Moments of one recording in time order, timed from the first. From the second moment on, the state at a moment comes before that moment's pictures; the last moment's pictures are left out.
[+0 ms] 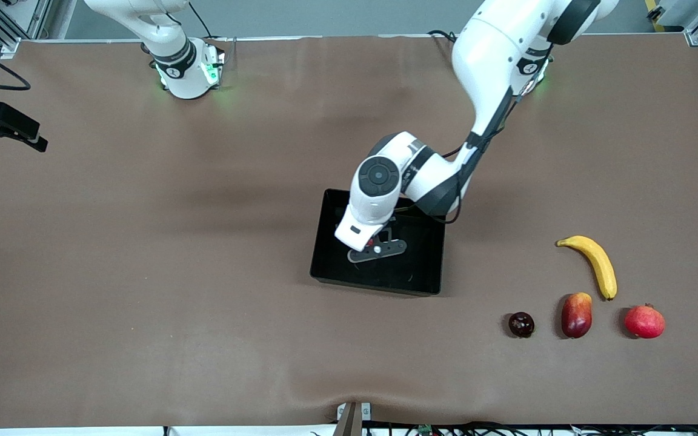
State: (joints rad) left arm -0.66 0.81 -0.11 -1.30 0.02 2.15 -0.94; right arm 0.03 -0.03 -0.07 -1.52 0.03 1.47 0.00
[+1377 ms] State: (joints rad) left arm -0.67 0.85 -0.10 -1.23 0.02 2.13 -0.95; right arm 0.03 -0.03 -0.07 -1.52 0.03 1.47 0.00
